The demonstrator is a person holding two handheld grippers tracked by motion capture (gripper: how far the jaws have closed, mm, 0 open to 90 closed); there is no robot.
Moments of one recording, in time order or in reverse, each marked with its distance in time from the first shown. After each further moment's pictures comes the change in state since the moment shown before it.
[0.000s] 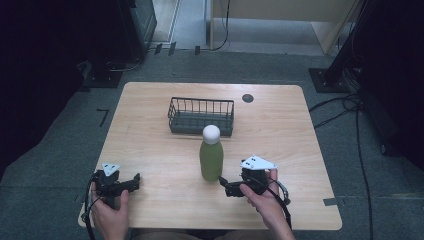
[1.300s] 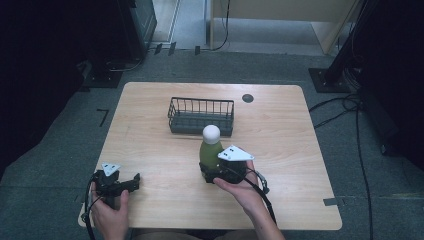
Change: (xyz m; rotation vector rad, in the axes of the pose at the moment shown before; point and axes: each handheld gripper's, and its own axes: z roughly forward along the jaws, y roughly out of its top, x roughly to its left) left arm 0.000 0.000 0.000 0.000 0.000 -0.002; right arm 0.031 0.034 0.039 -0.084 -0.005 -0.058
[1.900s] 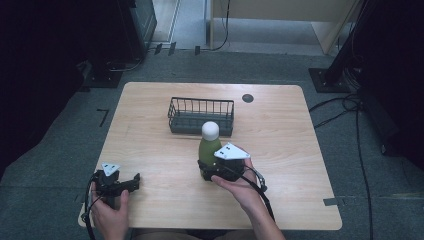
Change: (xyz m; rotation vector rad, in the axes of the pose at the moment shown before) left arm 0.000 0.000 0.000 0.000 0.000 0.001; right arm 0.003 0.007 0.005 -0.002 -0.016 -0.054
